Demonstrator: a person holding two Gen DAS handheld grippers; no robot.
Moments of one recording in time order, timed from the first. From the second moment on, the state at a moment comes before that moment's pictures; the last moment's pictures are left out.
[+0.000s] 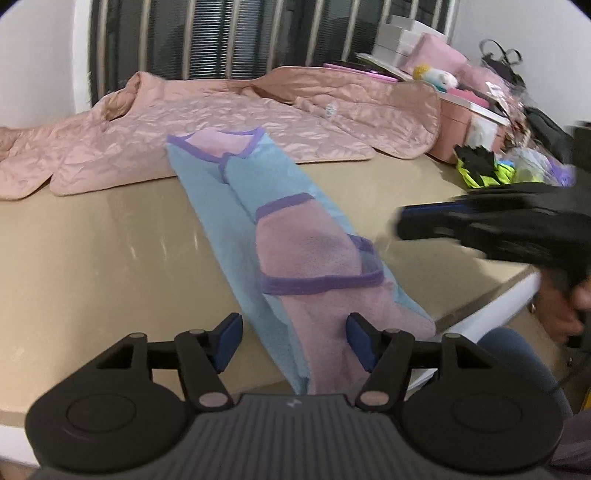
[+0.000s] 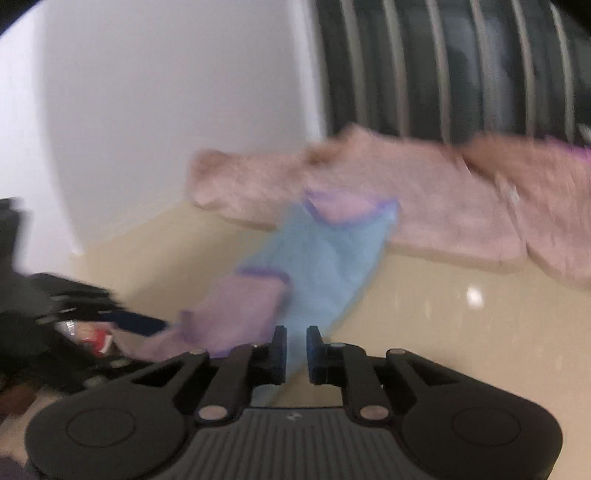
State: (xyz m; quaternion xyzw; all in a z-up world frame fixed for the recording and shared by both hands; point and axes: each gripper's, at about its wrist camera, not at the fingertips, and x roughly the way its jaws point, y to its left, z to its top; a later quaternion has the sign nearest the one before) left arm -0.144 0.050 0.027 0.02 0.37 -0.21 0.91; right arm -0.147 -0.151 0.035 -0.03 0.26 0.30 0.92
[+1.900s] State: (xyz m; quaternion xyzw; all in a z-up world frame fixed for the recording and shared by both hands) left arm -0.153 0.039 0.049 0.24 0.31 -0.52 0.76; right arm -0.177 -0.106 0.023 -0.34 0.18 0.49 0.78
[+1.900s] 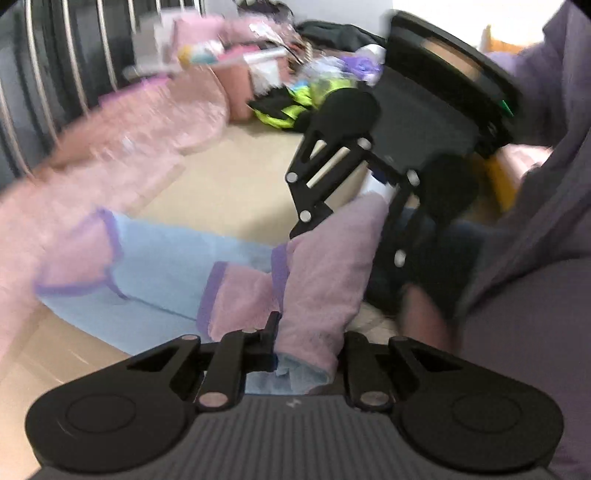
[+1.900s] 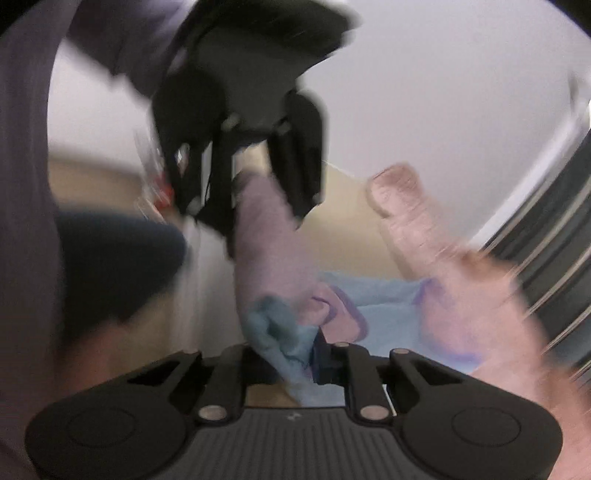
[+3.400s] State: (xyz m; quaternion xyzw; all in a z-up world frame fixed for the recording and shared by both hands) left arm -0.088 0.079 0.033 -0.09 0.35 -0.29 0.89; right arm -0.110 -0.204 0.013 0.17 0.32 0.34 0.87
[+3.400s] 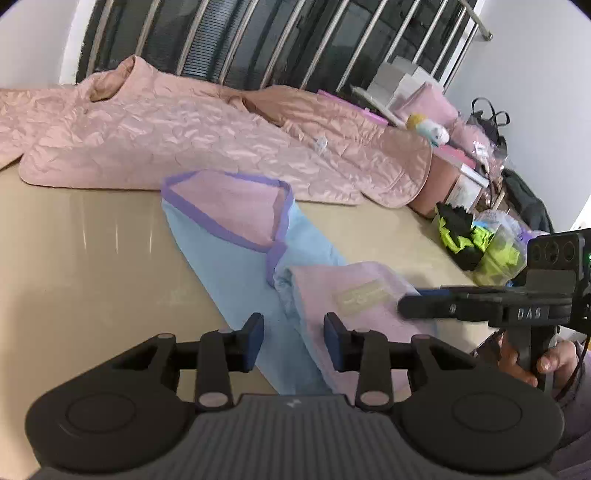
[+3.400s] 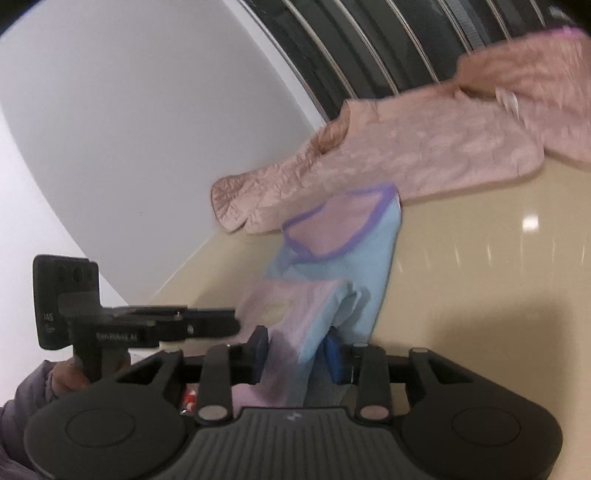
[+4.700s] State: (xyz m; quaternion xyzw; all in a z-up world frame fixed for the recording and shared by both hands) left arm -0.086 0.056 0.025 -0.18 0.36 -0.22 0.89; right arm -0.101 -0.155 0.013 -0.03 0.31 0.27 0.91
